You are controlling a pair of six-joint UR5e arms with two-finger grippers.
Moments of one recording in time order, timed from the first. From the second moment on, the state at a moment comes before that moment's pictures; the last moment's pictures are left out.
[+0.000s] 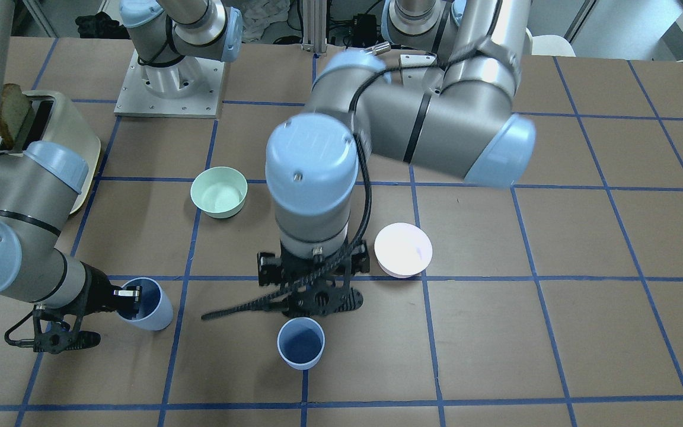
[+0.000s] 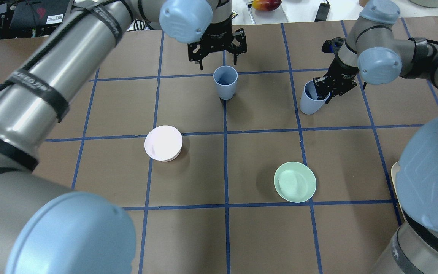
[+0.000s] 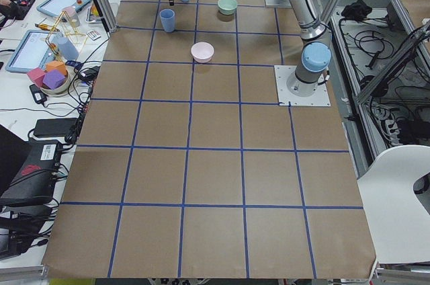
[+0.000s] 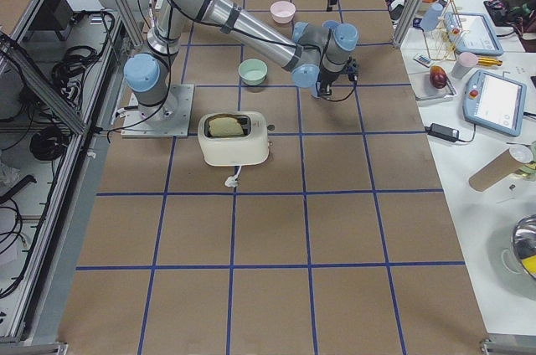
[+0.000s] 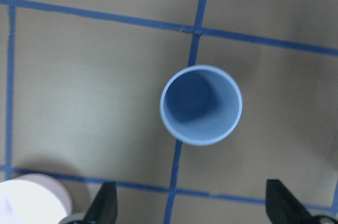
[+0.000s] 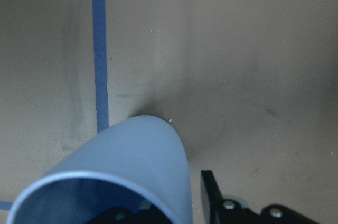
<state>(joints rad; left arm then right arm) -1.90 -2.12 -1.04 -1.61 1.58 -0.44 1.39 -1.06 1.59 -1.98 -1.45 -0.24</state>
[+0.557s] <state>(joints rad) -1.85 -1.84 -1.19 -1.99 1.64 -0.39 1.45 -1.17 1.52 -1.85 -1.44 -0.09</state>
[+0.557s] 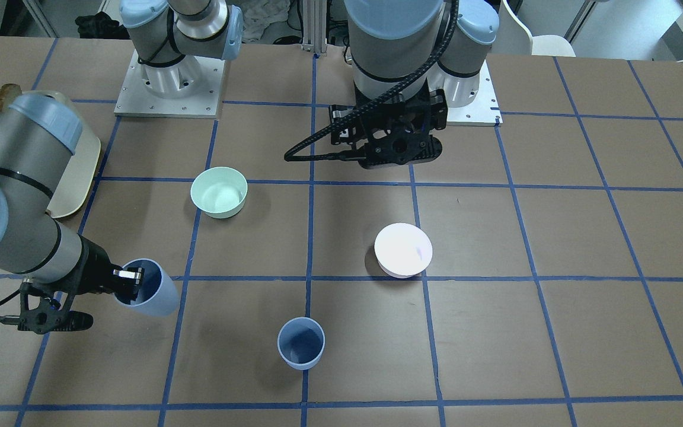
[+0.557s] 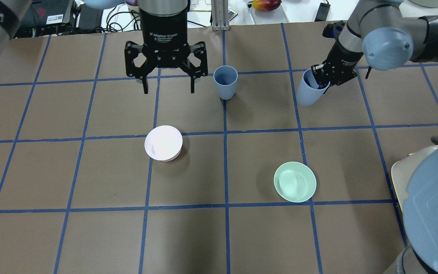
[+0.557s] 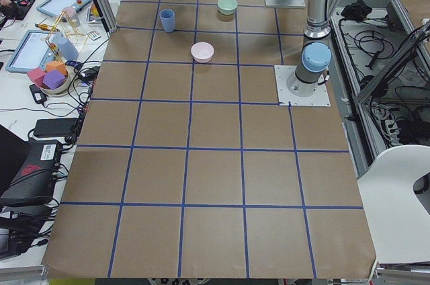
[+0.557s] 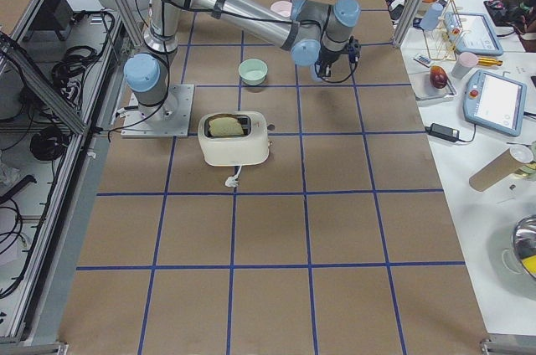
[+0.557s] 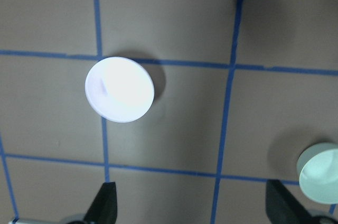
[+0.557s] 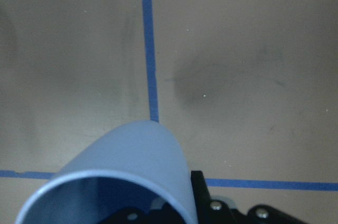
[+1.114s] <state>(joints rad) -1.77 -1.64 -1.54 -1.65 1.66 -0.28 1.69 -1.15 1.30 -1.76 -1.45 0.33</state>
